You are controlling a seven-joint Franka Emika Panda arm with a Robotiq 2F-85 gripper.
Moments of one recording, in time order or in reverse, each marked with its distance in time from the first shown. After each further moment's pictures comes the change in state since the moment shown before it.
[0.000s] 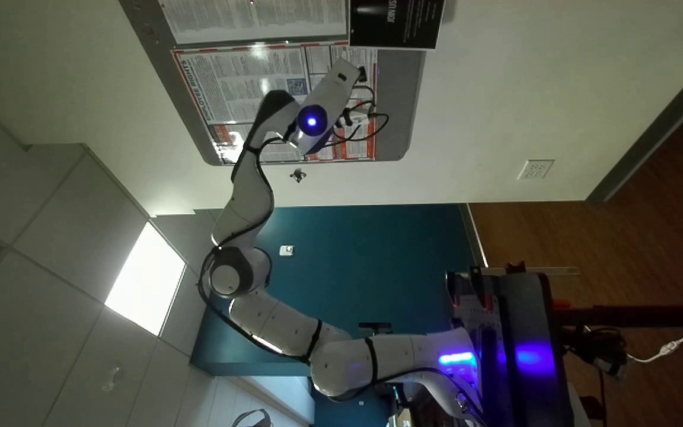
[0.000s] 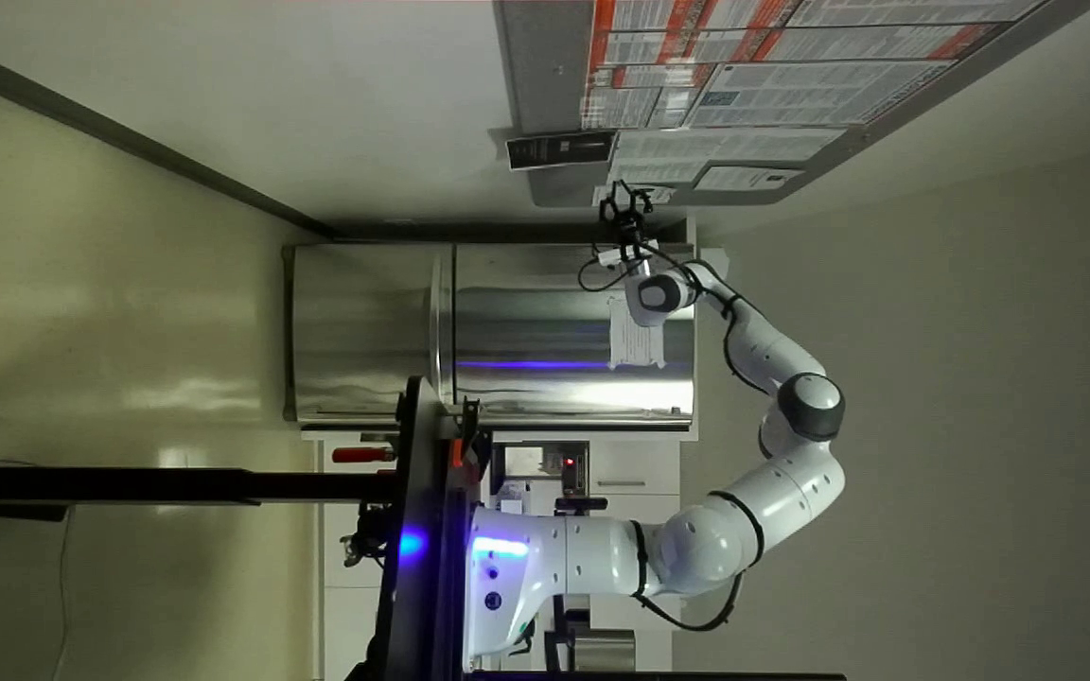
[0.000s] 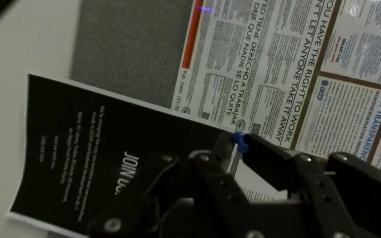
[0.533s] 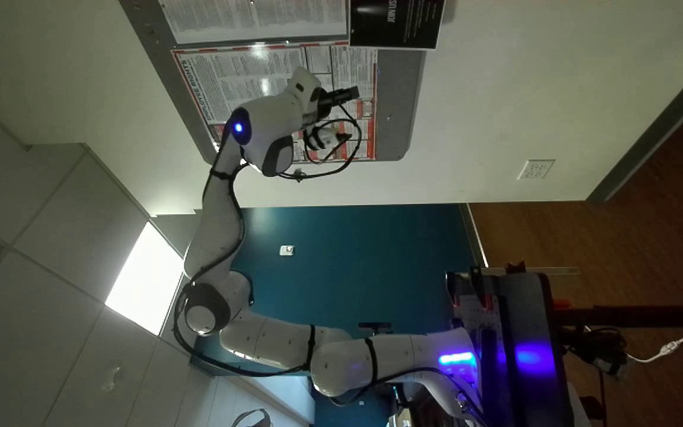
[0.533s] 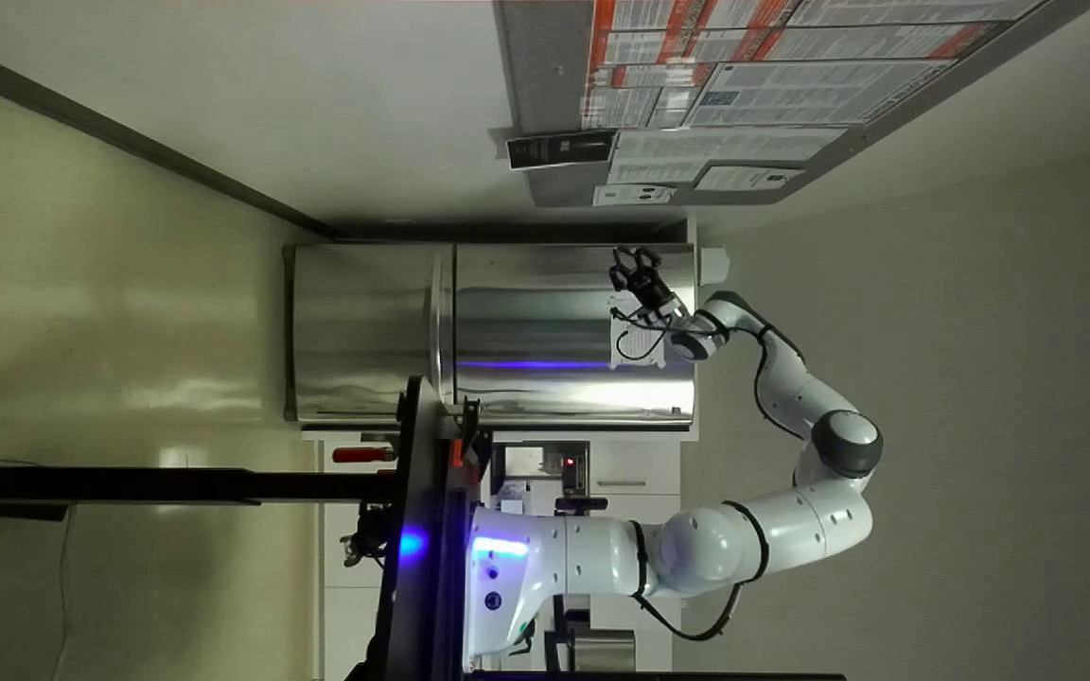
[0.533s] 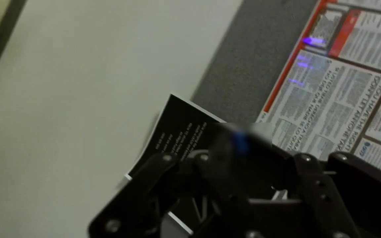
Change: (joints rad) arm -0.004 -0.250 -0.156 -0.187 -0.701 -0.068 0.225
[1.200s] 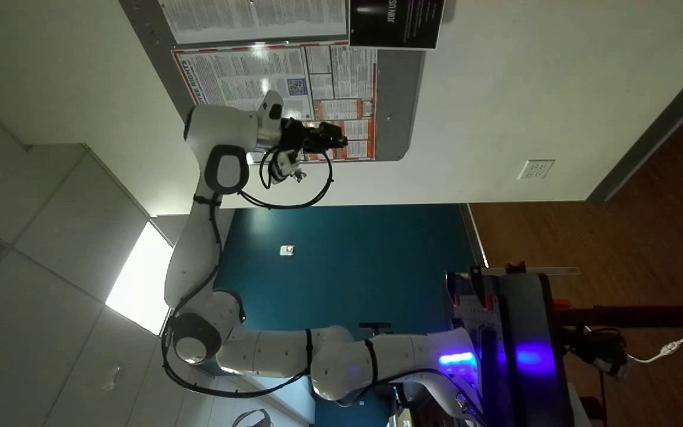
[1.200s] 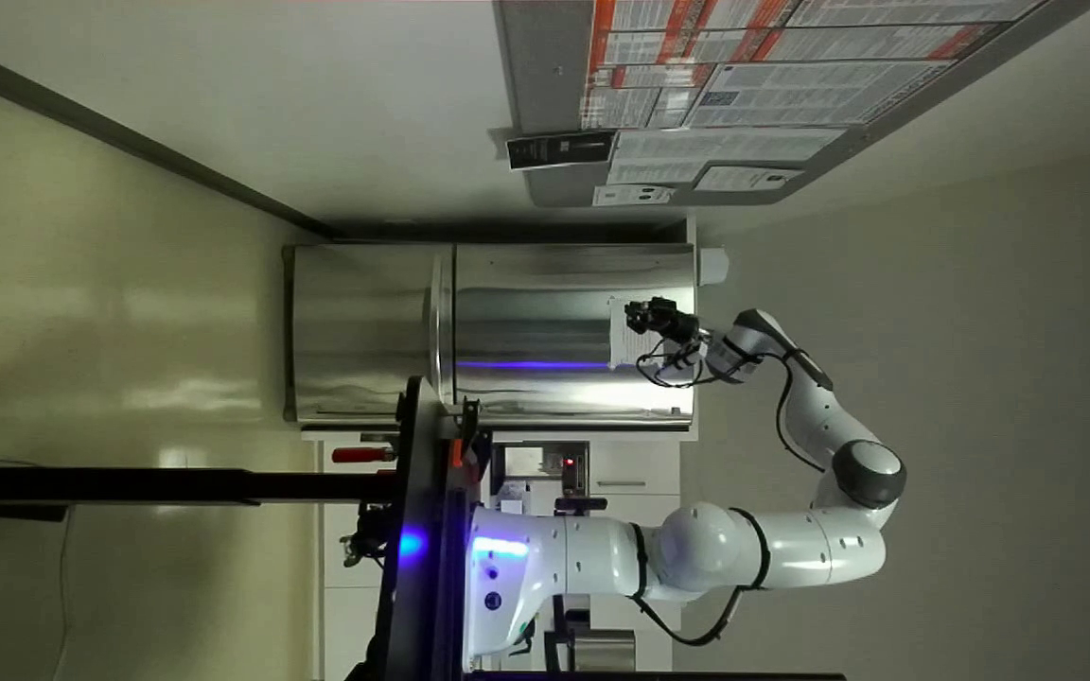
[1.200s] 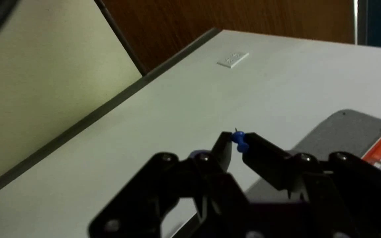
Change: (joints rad) arm -0.095 -0.177 0.021 -0.004 -0.641 -0.377 0.008
